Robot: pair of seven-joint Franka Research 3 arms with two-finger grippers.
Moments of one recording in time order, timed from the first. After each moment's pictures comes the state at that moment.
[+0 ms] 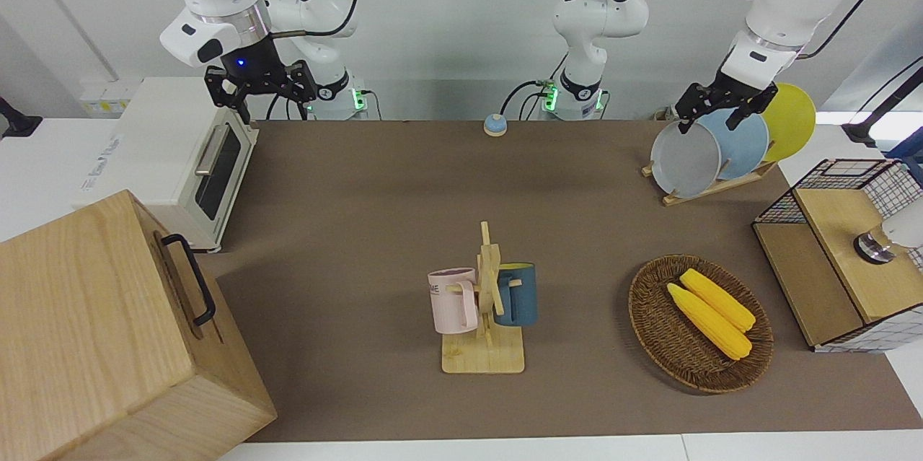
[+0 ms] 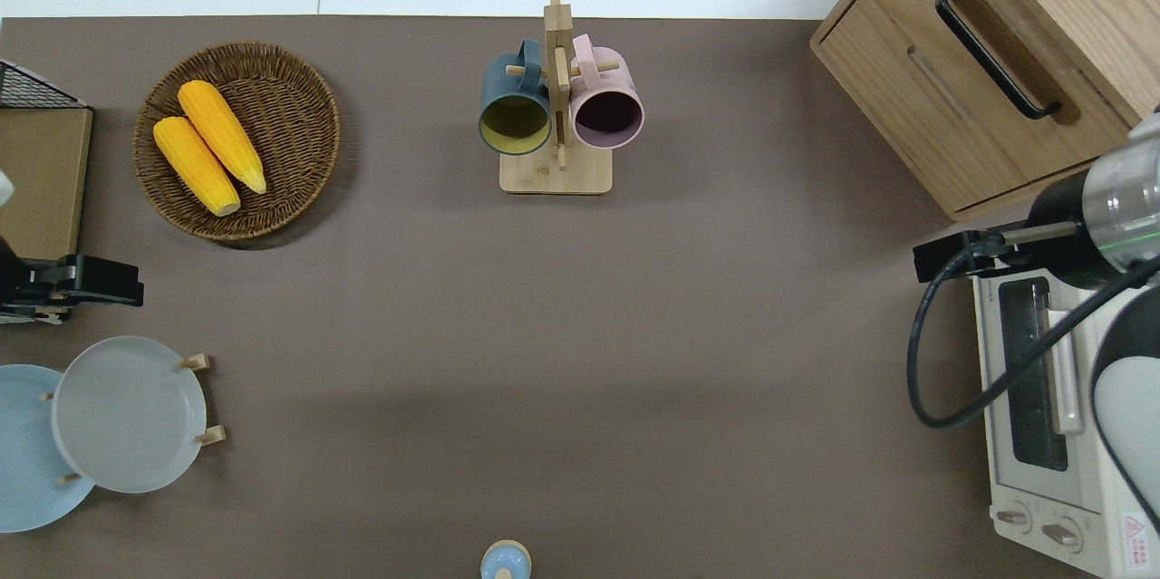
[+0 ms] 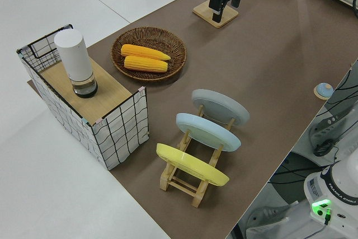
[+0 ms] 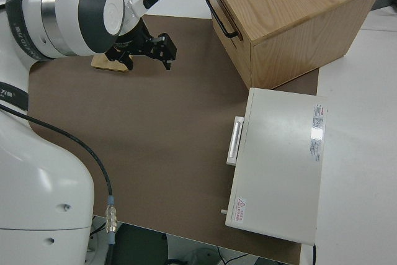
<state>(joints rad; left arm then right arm) -0.05 -0.06 0.09 -1.68 0.01 1.58 0.00 -0.26 0.02 0.38 -1.49 -0.02 1.48 0.04</state>
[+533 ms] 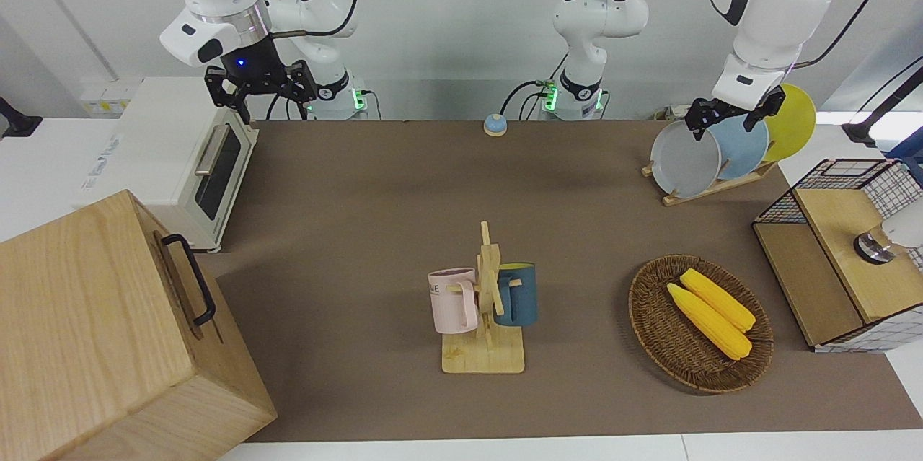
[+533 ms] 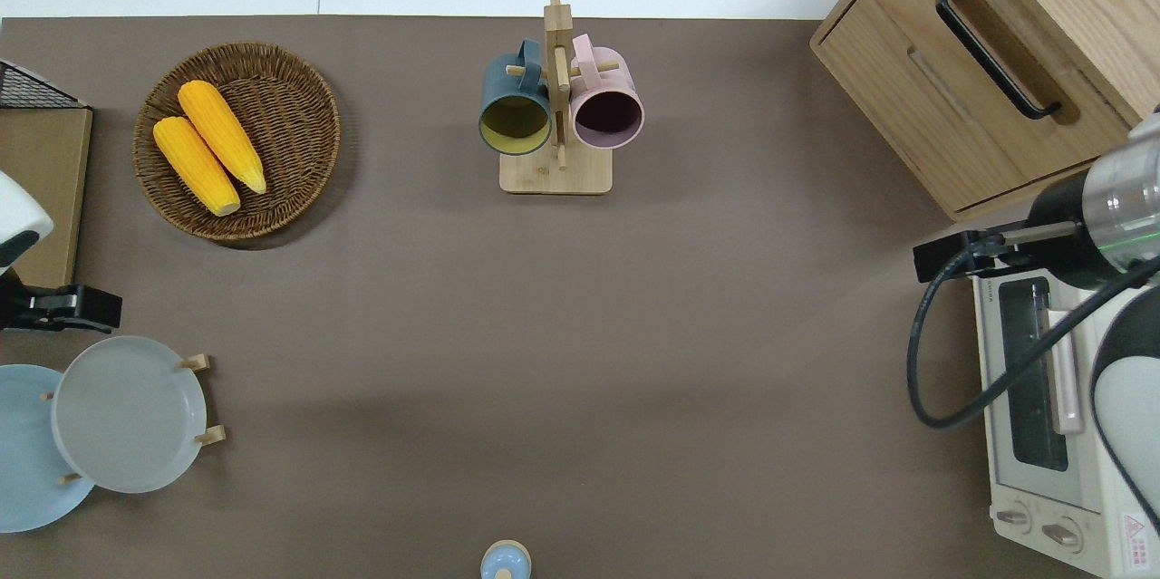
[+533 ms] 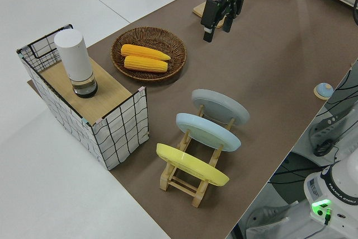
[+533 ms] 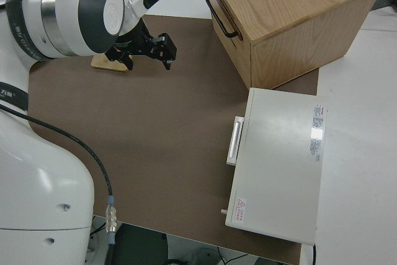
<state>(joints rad) -0.05 -0.08 0.09 -1.81 0.25 1.63 0.01 -0.26 0.02 0.38 -1.49 -0.02 1.48 0.04</state>
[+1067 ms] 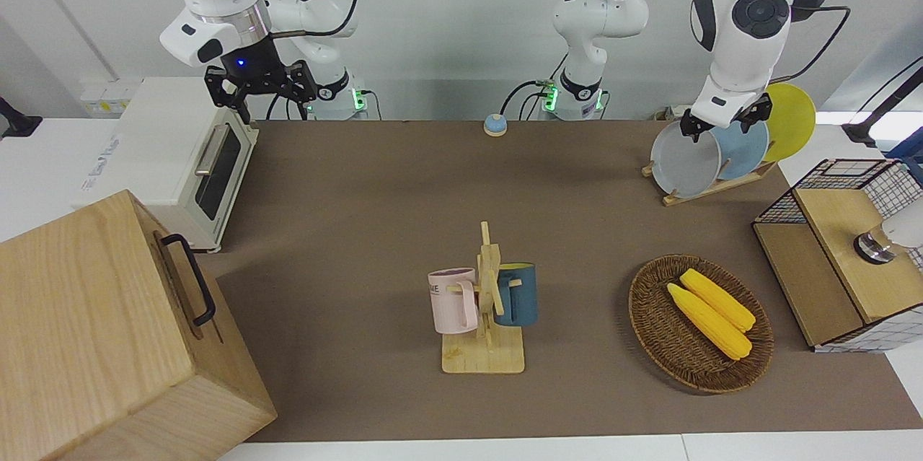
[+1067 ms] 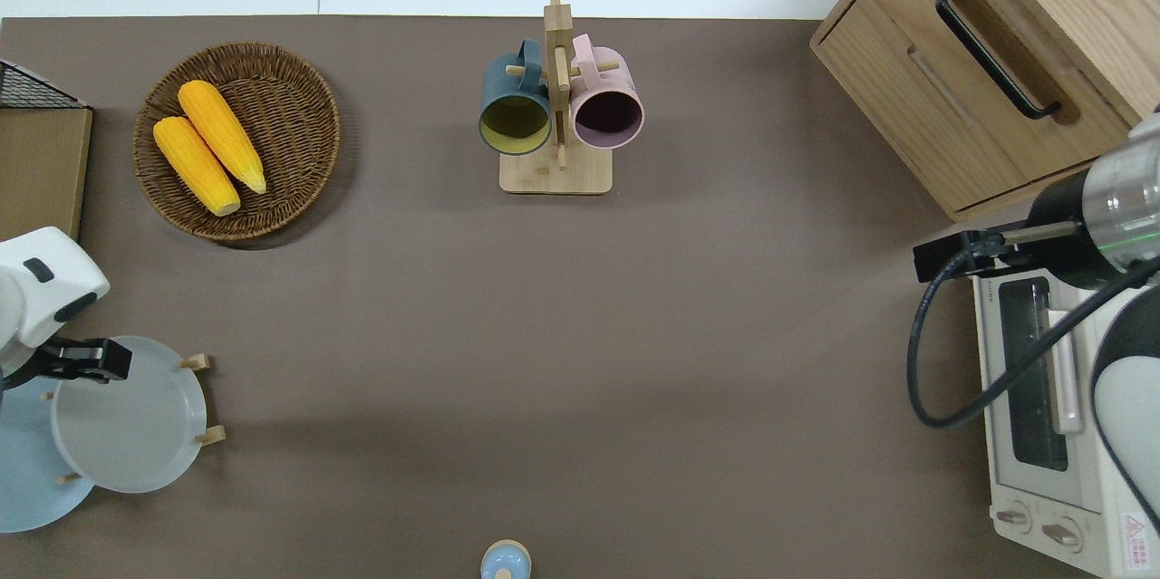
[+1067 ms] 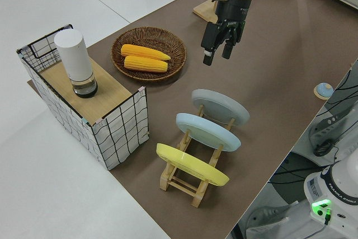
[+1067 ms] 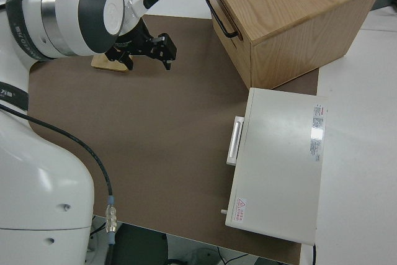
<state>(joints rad) -0.06 -0.13 0.09 -2.00 0.40 1.68 0.01 -0.26 0.02 0.38 -1.49 -0.02 1.48 0.04</state>
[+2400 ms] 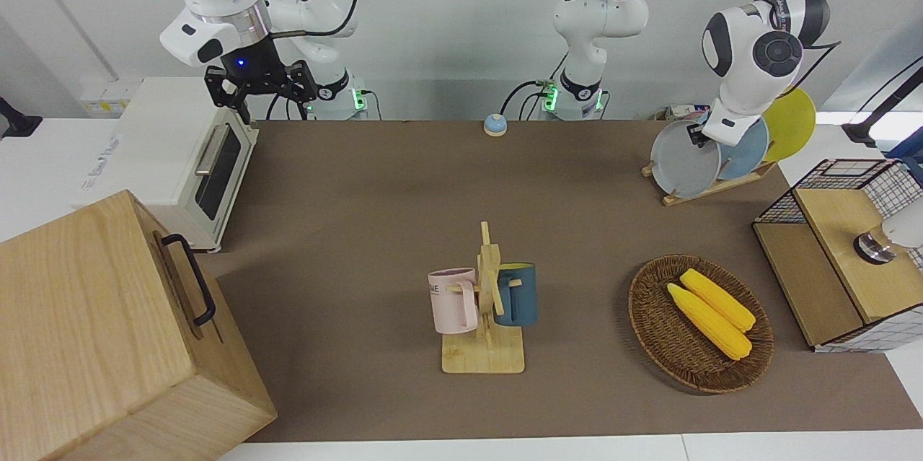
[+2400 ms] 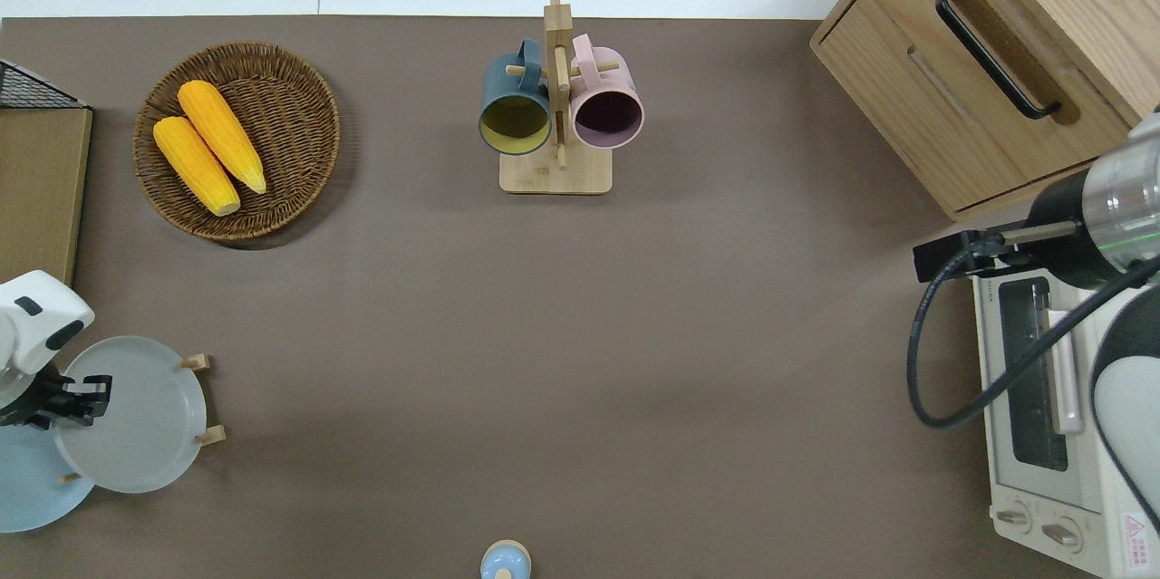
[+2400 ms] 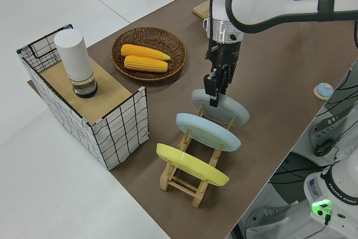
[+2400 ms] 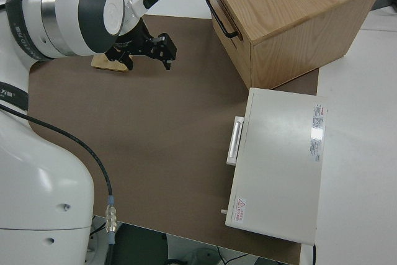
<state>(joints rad) -0.06 -0.12 0.22 -2.13 0.35 1.73 -0.03 -0.26 0.02 0.38 -1.49 -0.02 1.48 0.04</state>
